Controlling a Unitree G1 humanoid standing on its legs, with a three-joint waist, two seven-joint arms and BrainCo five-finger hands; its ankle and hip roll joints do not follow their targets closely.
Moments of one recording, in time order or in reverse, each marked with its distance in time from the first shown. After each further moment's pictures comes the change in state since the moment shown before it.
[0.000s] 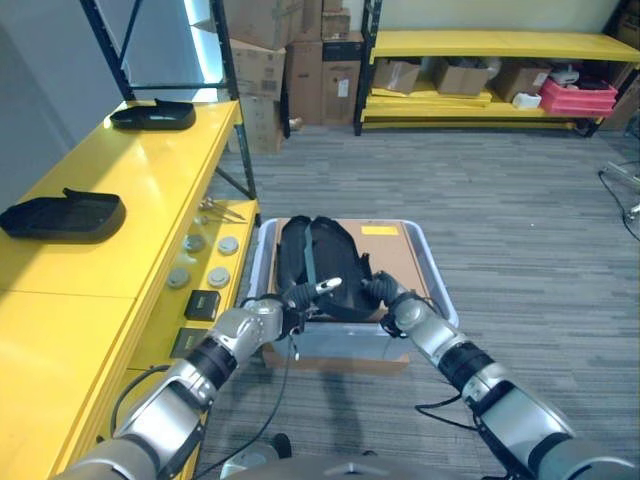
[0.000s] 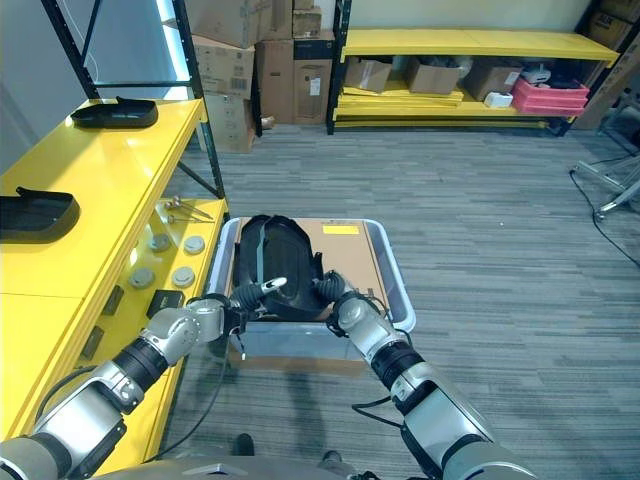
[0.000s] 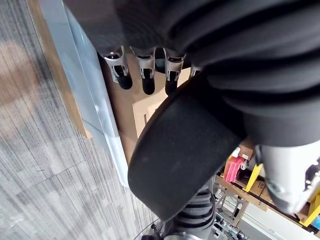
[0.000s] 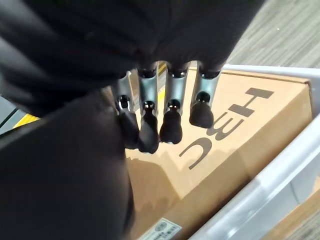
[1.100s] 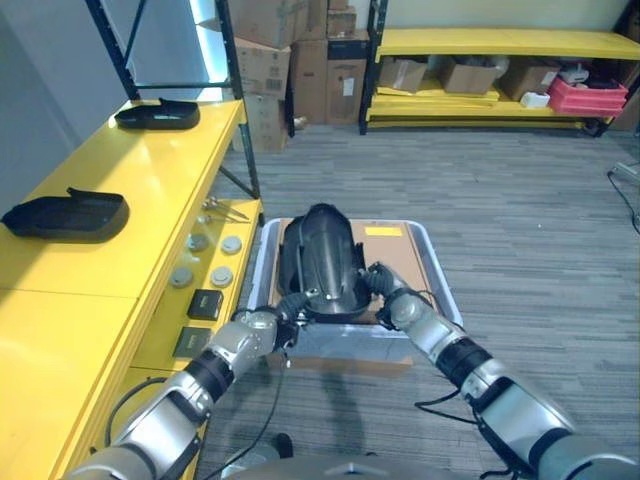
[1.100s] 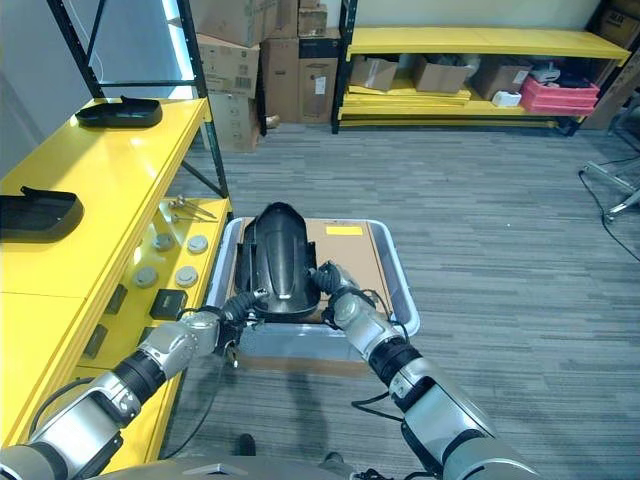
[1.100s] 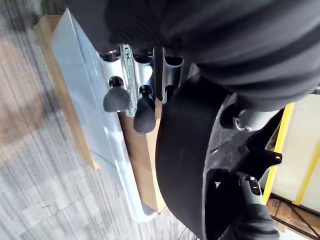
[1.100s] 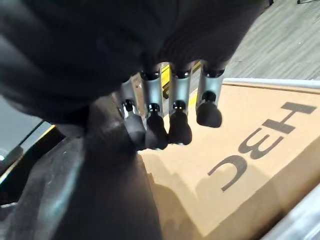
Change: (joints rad) left arm 0.050 0.012 -0.040 0.029 0.110 -0.104 0.049; right arm -0.024 0.010 0.022 -0.041 0.127 0.001 -0.139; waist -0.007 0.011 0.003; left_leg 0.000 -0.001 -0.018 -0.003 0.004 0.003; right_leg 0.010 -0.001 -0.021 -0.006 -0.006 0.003
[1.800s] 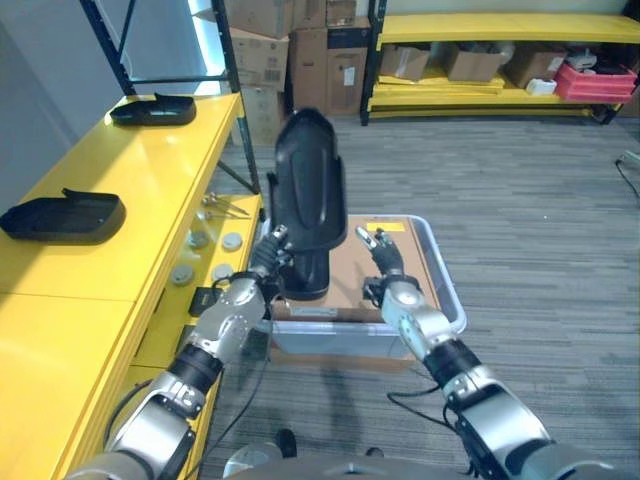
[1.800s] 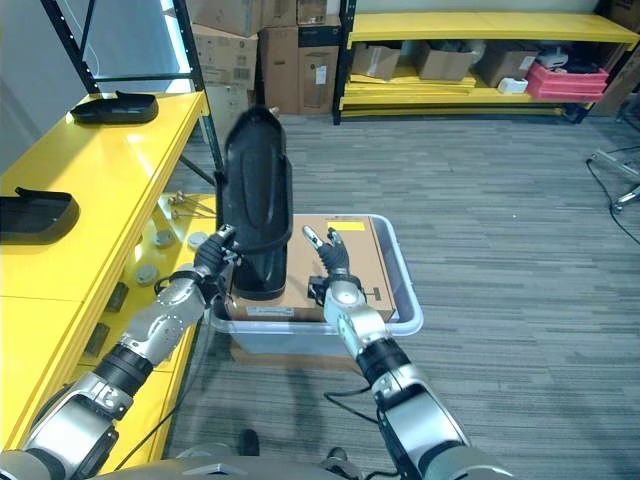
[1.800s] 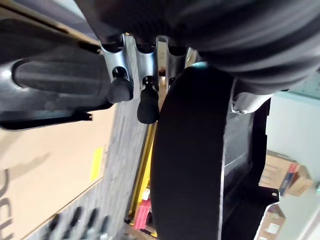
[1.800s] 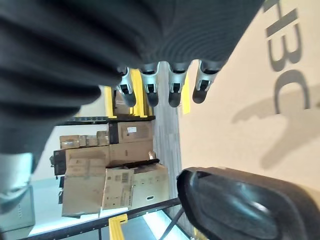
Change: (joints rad) left arm 0.054 0.033 0.282 -0.219 0.006 -0.313 0.148; right arm 0.149 0.115 -0.305 -0.113 0.421 -0.213 -0.139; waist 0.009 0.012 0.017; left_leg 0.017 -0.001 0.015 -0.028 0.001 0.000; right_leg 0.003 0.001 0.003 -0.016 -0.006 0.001
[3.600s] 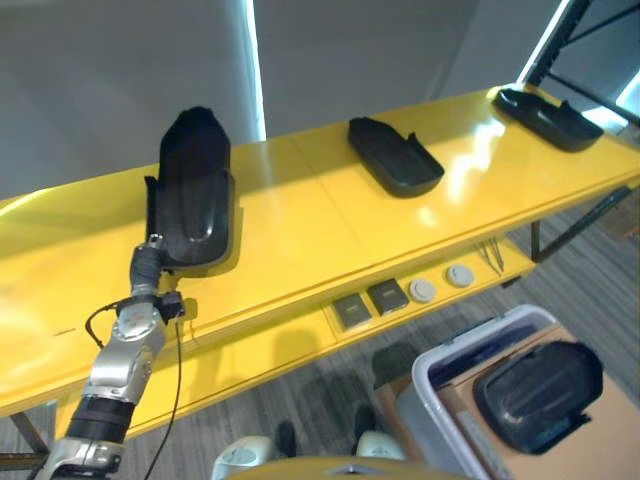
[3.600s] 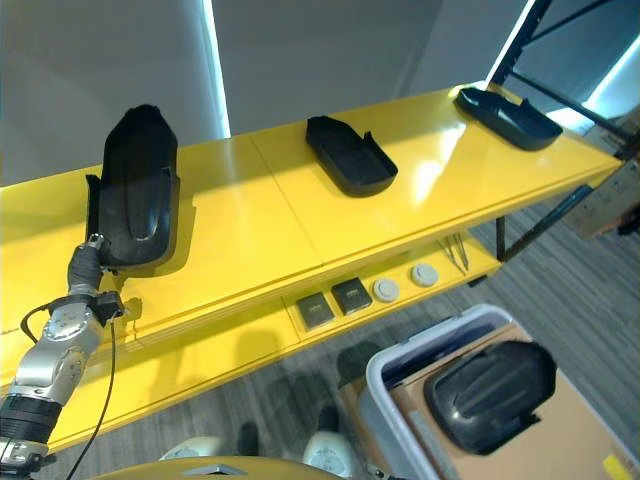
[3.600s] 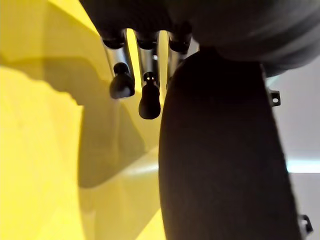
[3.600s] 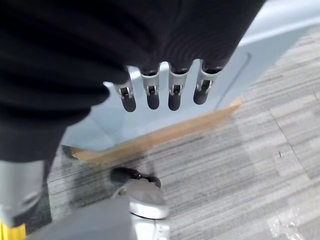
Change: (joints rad) left arm 0.299 0.216 0.300 -0.198 0.221 0.103 0.172; right arm 0.465 -0.006 -0.177 0.736 -0.429 0.044 0.292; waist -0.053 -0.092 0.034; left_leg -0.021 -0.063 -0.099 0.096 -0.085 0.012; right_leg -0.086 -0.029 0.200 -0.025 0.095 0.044
